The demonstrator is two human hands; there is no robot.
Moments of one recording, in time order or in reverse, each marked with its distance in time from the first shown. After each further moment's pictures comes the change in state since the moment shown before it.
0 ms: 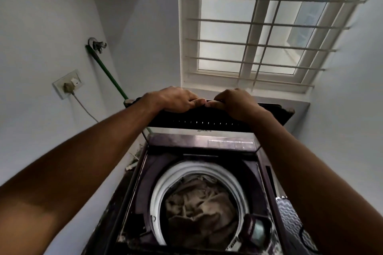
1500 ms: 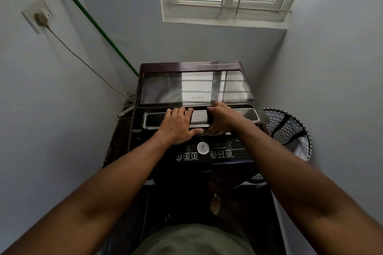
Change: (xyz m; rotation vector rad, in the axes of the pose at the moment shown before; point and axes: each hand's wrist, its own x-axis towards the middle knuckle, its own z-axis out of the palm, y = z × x) left_hand -0.180 0.062 0.296 0.127 0.078 -0.016; right_hand -0.226 -0.086 0.186 0.083 -0.454 0.272
